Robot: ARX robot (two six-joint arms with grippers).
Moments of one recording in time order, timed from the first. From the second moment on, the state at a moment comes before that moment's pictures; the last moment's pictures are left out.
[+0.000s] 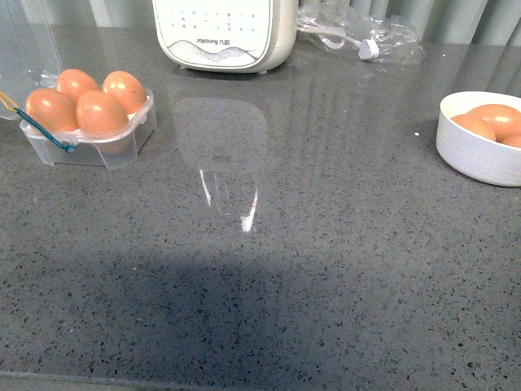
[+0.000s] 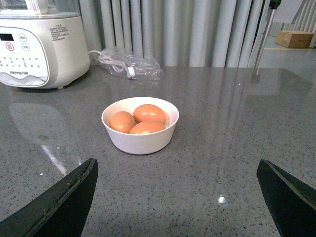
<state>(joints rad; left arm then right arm) 0.20 1.48 0.80 0.41 -0.10 0.08 0.00 0.00 0.01 0.00 0.00 0.00</state>
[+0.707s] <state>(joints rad) -0.08 1.43 0.80 0.37 -0.14 -0.01 0.00 0.00 0.01 0.00 0.00 0.00</state>
